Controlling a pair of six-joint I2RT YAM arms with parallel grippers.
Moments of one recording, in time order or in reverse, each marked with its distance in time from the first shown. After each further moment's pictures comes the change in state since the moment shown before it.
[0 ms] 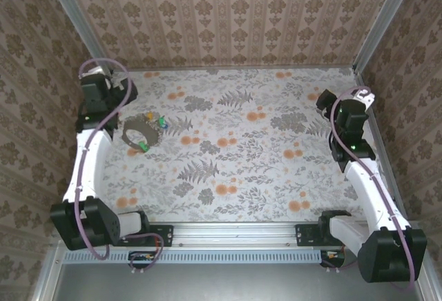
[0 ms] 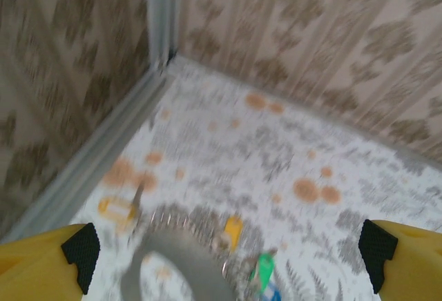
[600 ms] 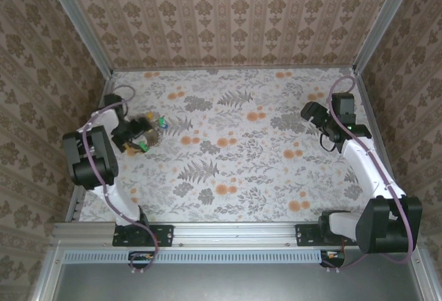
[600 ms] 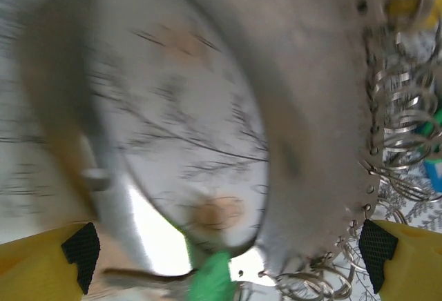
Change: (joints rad) left arm 0.024 0.550 0.007 -0.249 0.217 -0.119; right arm -0.004 0.188 0.117 -0.308 -0.336 0.081
